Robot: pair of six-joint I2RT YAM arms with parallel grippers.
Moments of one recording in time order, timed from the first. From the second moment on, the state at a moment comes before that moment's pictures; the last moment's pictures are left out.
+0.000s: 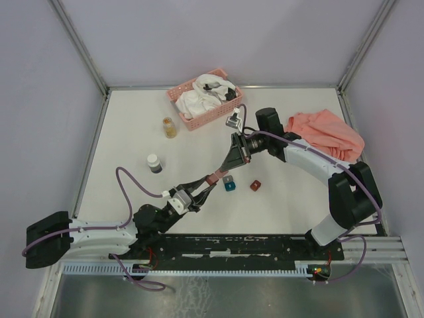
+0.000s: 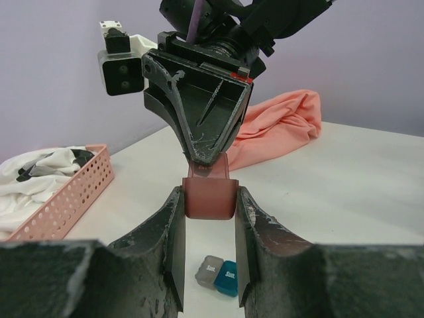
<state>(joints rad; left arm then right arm) -1.24 0.88 0.10 1.15 -0.31 0.29 0.49 1.60 1.09 -0.10 -1.30 0.55</state>
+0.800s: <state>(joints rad) -1.24 0.62 0.11 0.82 -0.34 0.06 0.49 1.57 1.23 -0.55 -1.17 0.05</state>
